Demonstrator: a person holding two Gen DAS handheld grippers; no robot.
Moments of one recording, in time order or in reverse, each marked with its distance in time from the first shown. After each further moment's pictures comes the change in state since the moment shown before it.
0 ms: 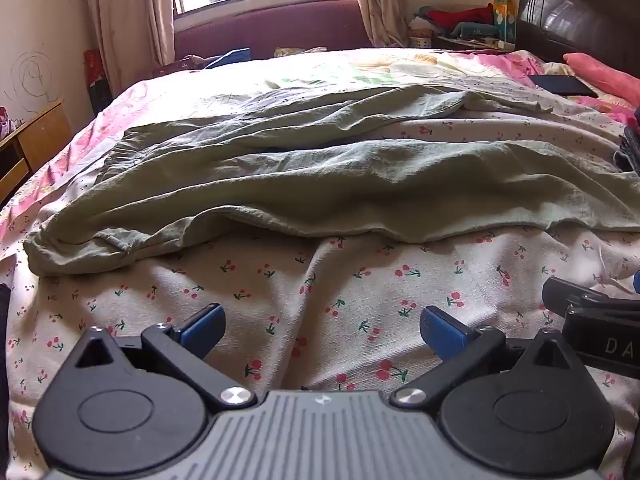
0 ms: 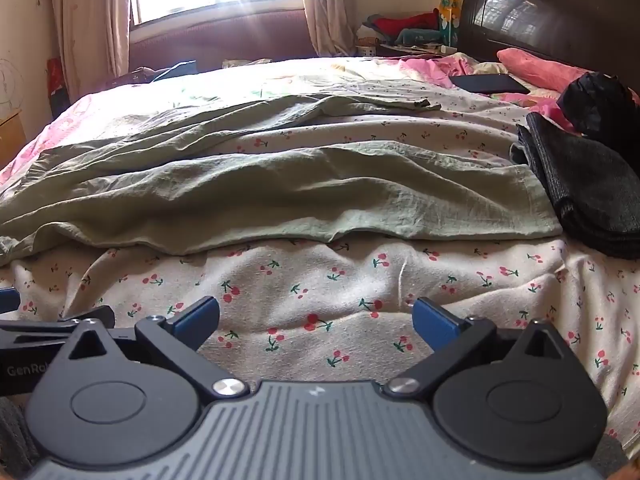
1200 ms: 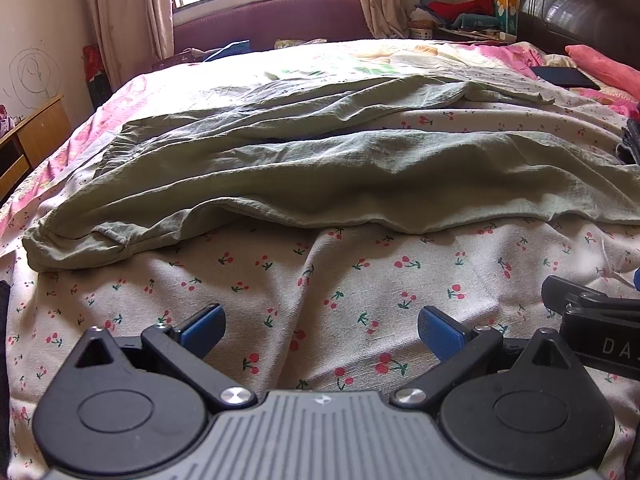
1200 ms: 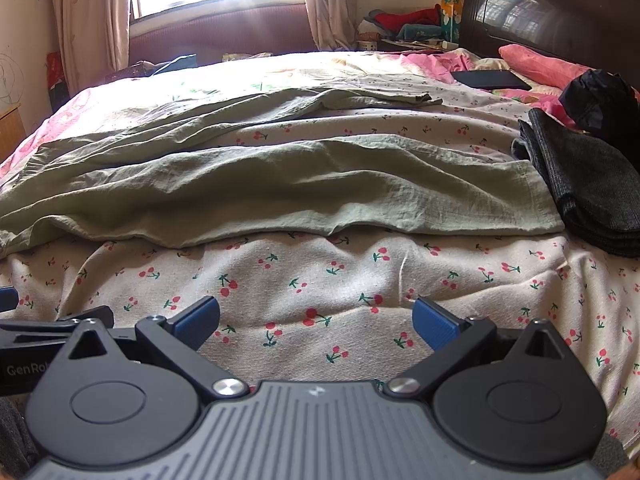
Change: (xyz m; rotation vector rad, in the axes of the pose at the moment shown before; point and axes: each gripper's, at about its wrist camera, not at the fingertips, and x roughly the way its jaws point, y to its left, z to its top) left arm 0.005 -0.002 0.000 0.003 0.027 0.006; right arm 0.004 0.000 -0.001 -0.005 0.009 -0.007
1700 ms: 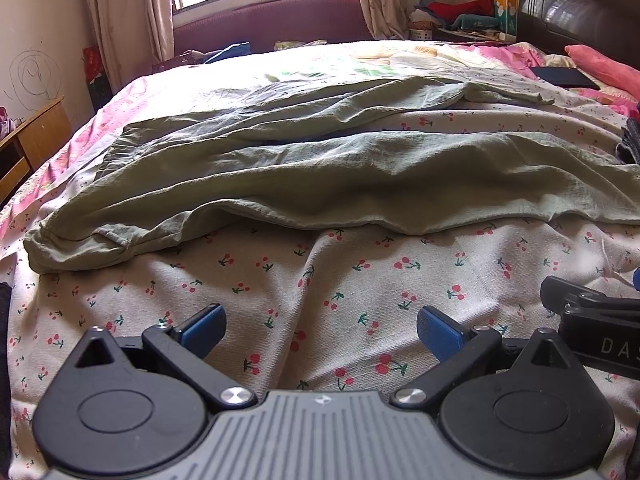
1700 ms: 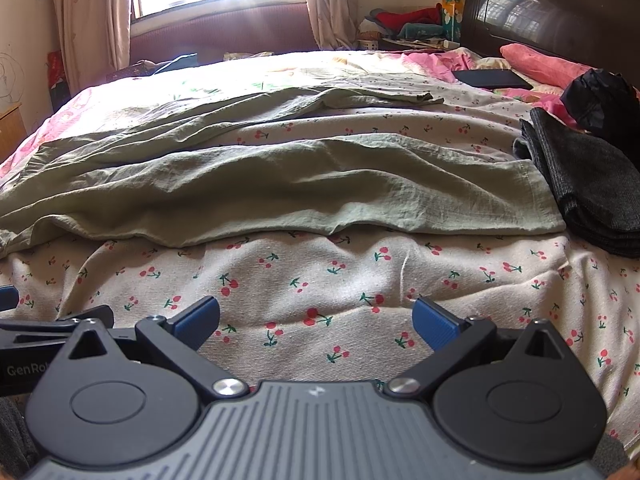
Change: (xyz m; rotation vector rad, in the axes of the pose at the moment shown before) left arm -0.001 -0.001 0.000 0.004 -0.006 0.004; right arm 0.000 0.000 0.001 0.001 0.003 0.002
